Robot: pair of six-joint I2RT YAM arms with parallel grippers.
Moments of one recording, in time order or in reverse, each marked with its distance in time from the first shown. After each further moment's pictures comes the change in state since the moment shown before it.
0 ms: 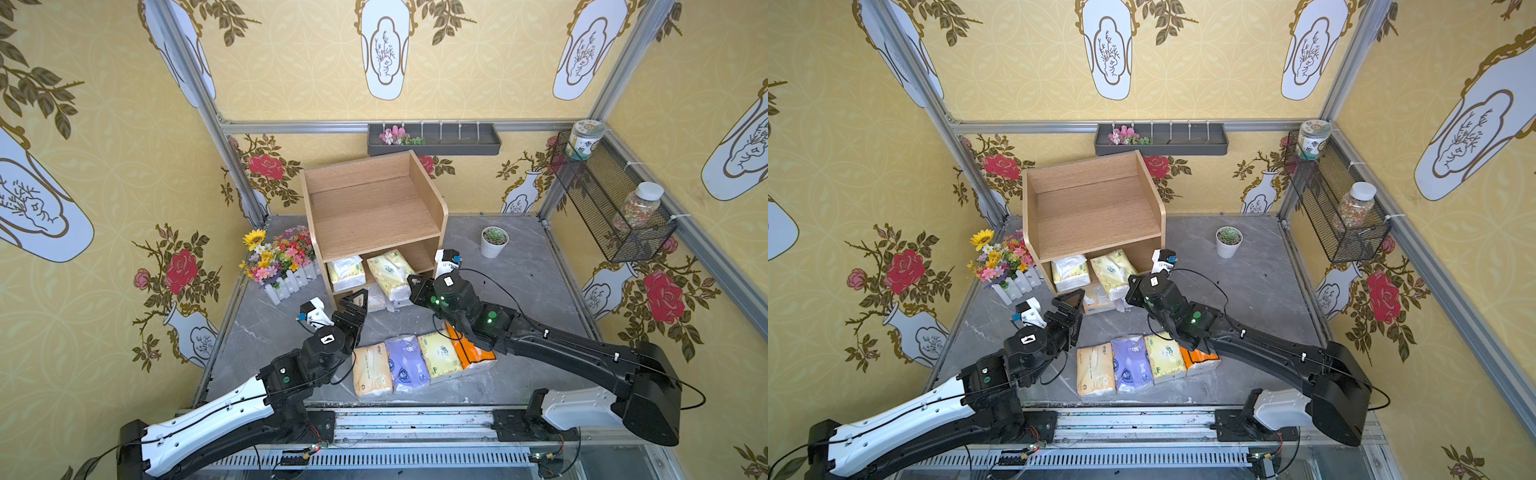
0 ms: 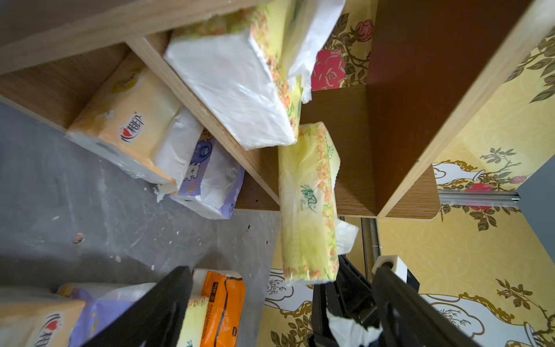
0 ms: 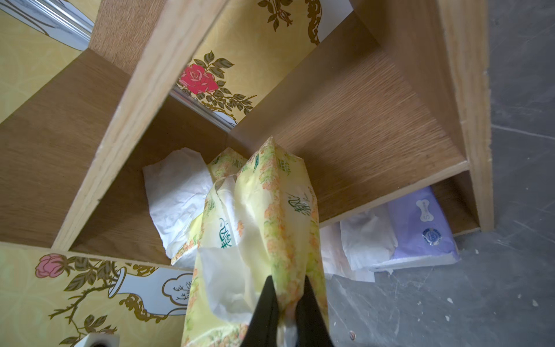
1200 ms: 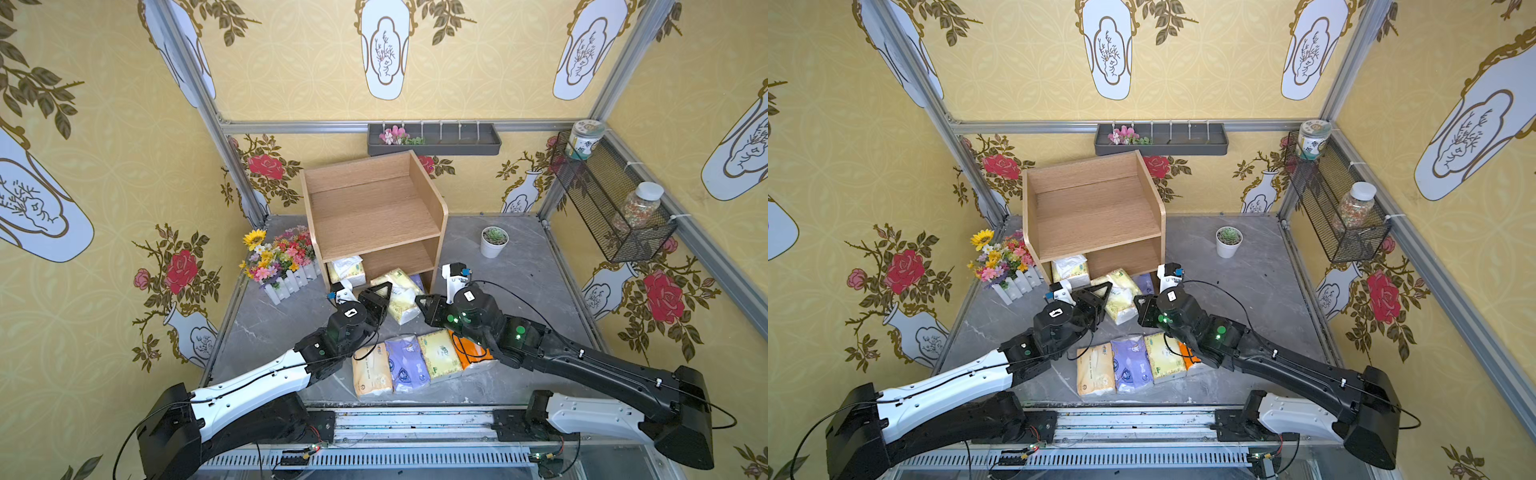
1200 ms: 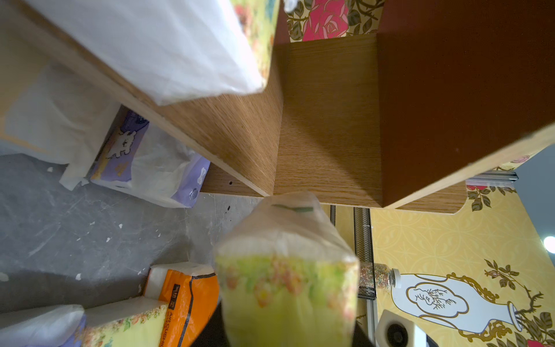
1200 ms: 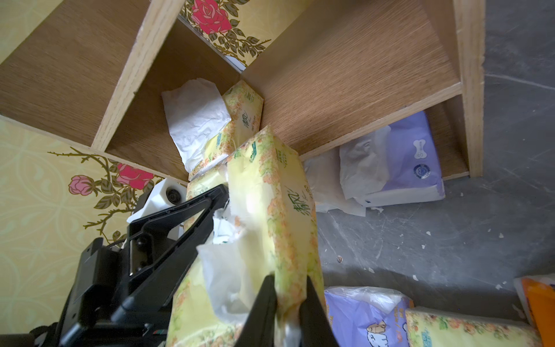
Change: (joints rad) left arm 0.105 0.327 0.065 0.311 0.242 0.027; right arm 0.039 -0.190 -0.080 -0.172 -0.131 -0.048
